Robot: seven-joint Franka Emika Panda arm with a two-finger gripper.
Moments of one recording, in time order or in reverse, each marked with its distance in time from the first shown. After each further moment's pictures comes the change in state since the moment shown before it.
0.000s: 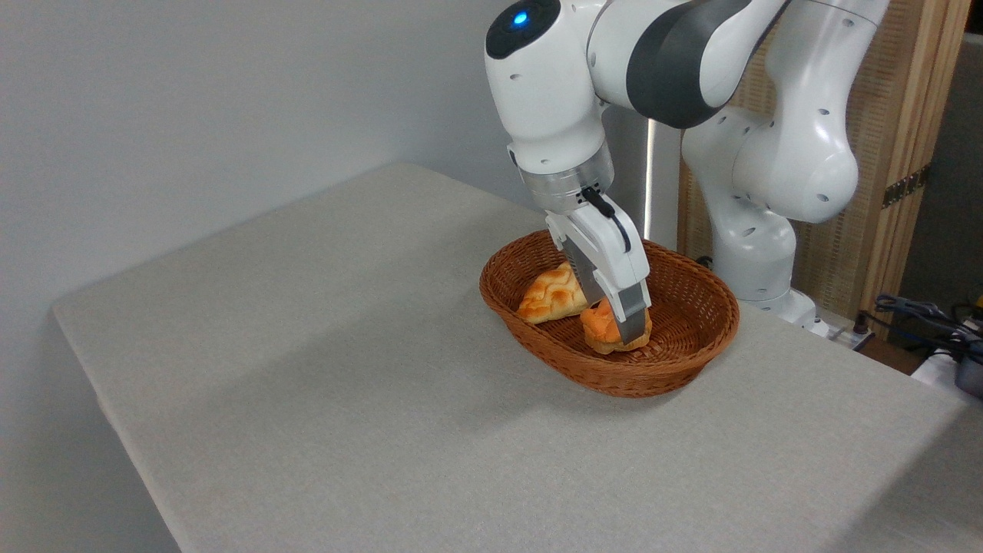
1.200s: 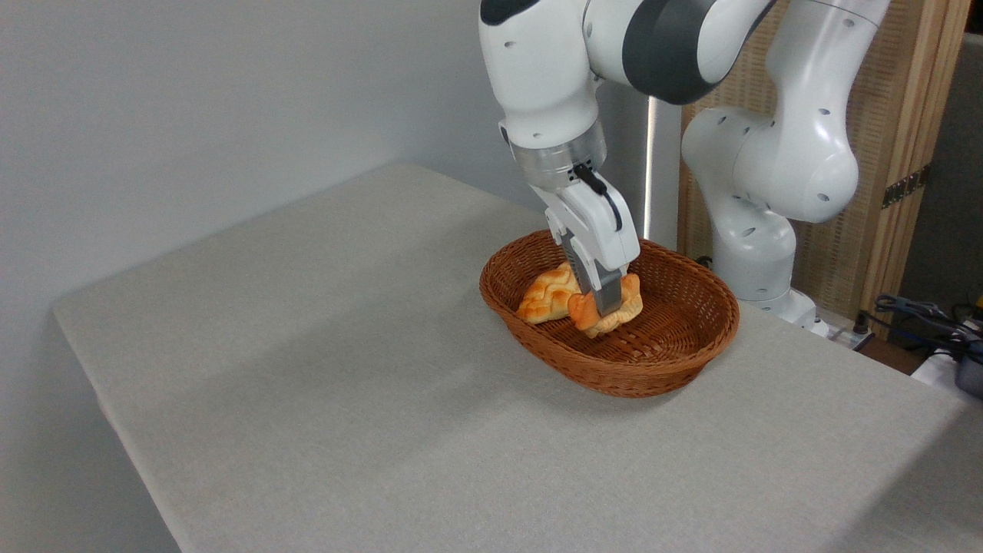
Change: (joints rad) arm 0.008 -0.009 -0.020 0.043 -0.033 -0.023 0.000
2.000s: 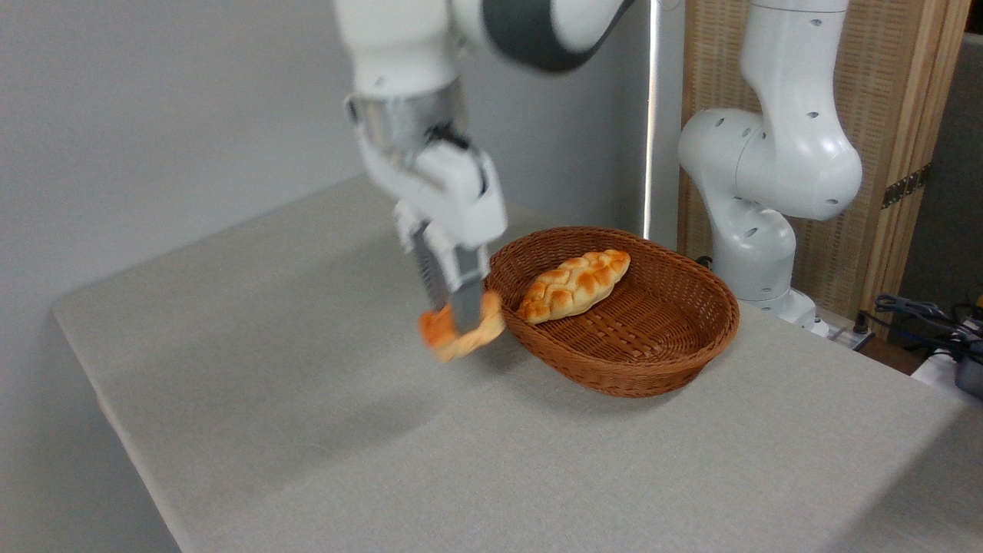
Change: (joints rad) arm 0.107 0.295 -0.144 0.430 -0.040 0.092 -0.172
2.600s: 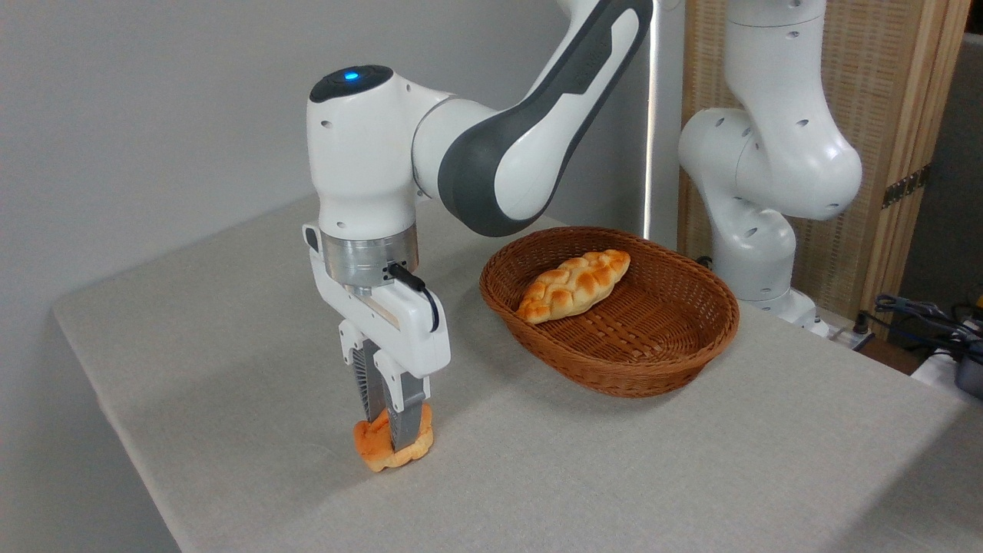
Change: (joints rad) arm -0.003 0.273 -0.049 -0.069 0.000 0.485 -0.183
